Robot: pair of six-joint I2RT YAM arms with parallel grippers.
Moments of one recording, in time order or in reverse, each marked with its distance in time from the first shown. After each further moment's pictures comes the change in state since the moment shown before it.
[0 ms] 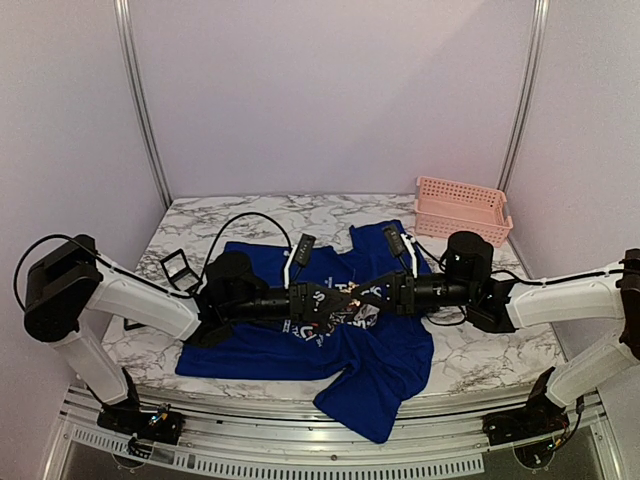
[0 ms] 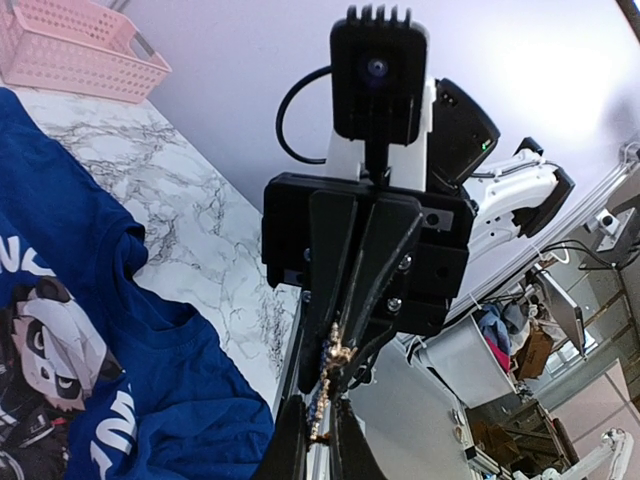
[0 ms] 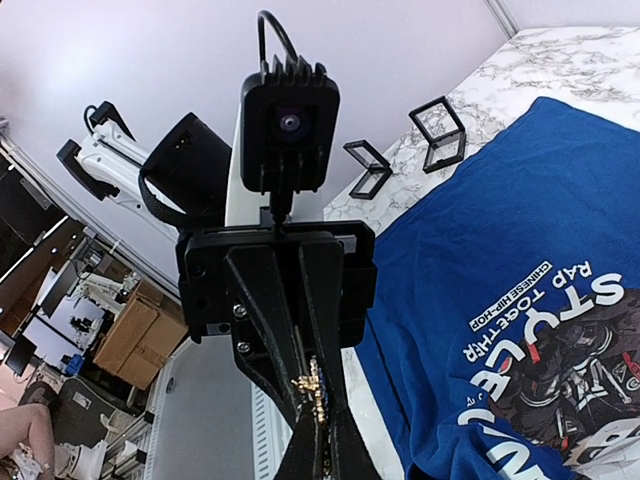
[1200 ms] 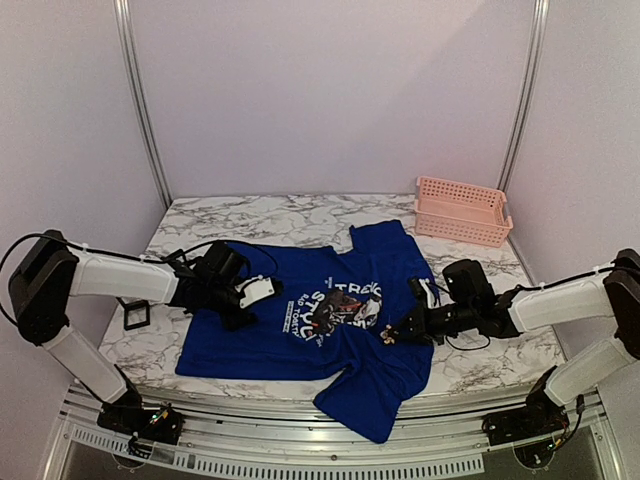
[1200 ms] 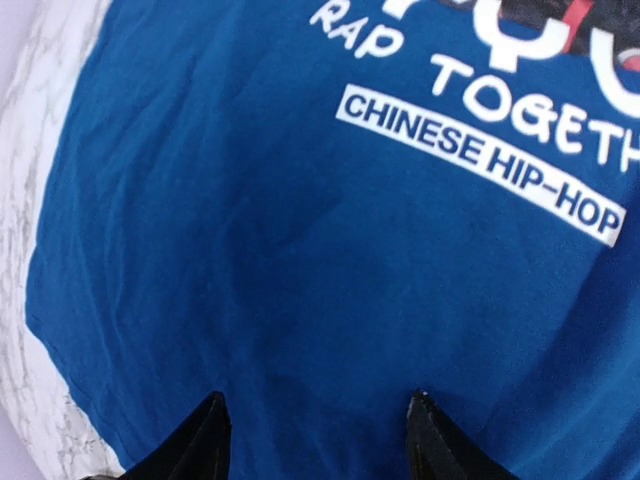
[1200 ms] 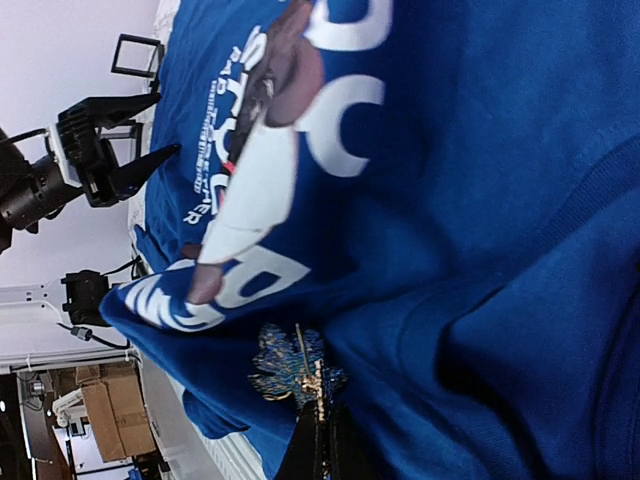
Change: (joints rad) left arm 0.305 -0.084 0.094 -1.189 -0.587 1.419; right arm -0.152 0.021 -0.130 -0.433 0.116 0.172
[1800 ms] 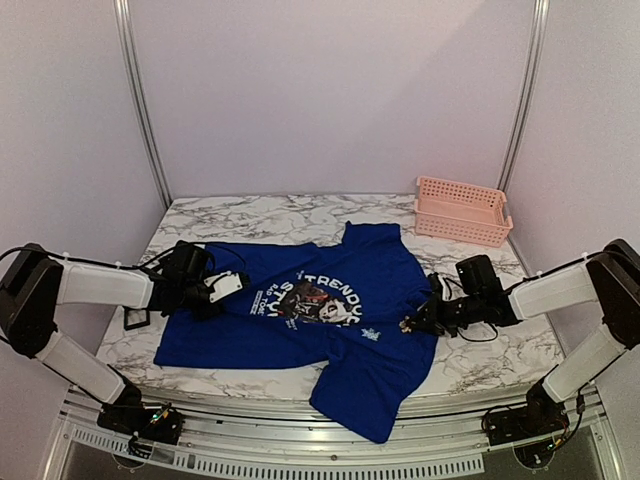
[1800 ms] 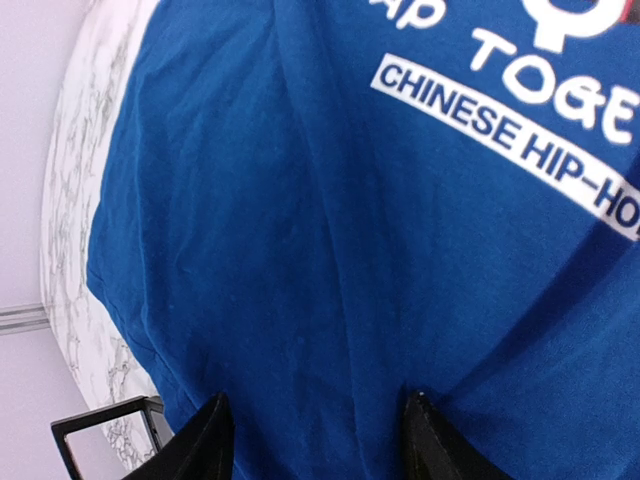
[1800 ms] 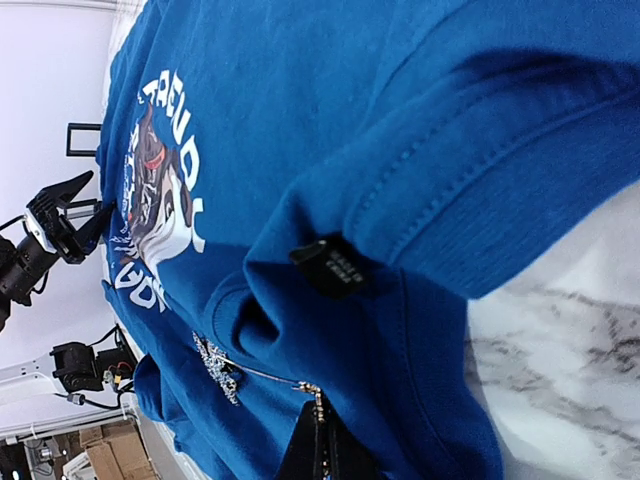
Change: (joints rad) left arm 0.212 -0.110 -0.163 0.158 -0.084 0.211; right arm -0.201 0.100 0.006 -0.034 0.013 -0.050
